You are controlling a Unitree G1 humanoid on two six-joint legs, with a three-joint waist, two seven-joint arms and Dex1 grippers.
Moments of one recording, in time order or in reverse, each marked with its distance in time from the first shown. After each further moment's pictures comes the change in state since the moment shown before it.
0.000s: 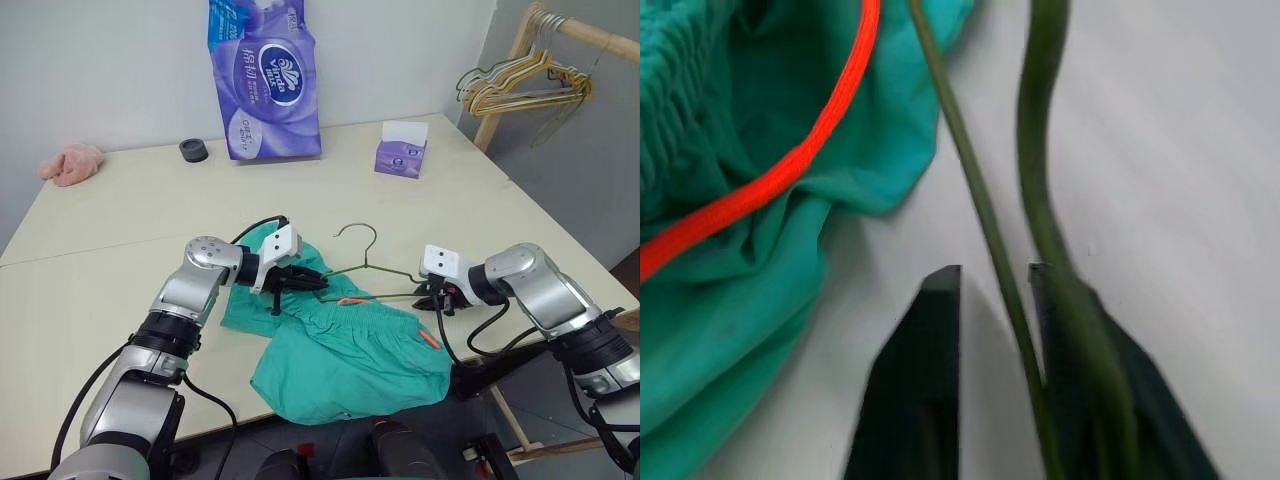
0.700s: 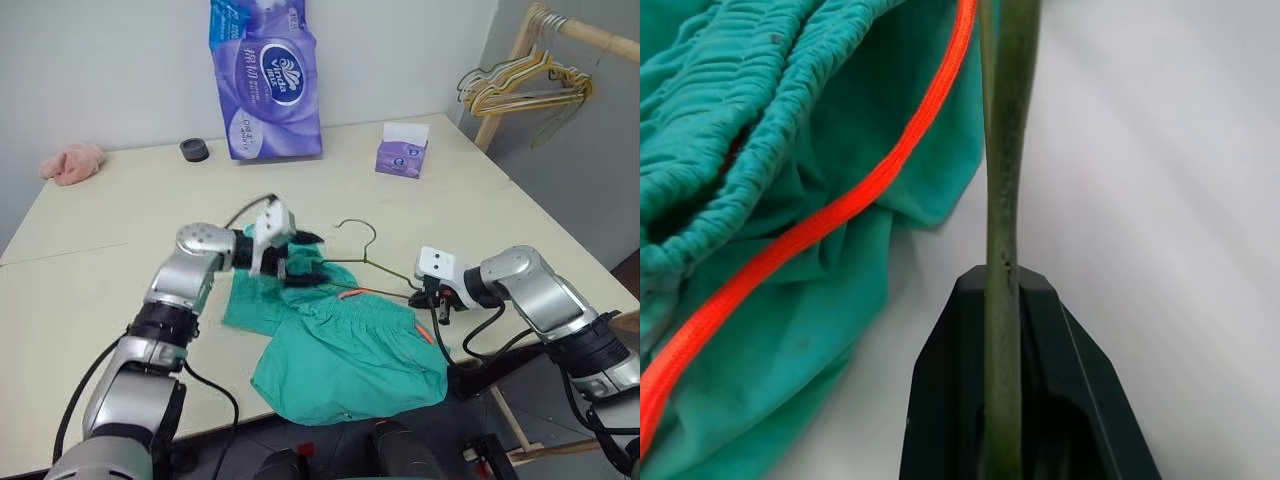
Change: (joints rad) left arm -0.162 0.029 0.142 0.110 -0.075 0.049 0.067; right arm 0.016 0.004 0.002 -0.054 0.020 0.053 -0.014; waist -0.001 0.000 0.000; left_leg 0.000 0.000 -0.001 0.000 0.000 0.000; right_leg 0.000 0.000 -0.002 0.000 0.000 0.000
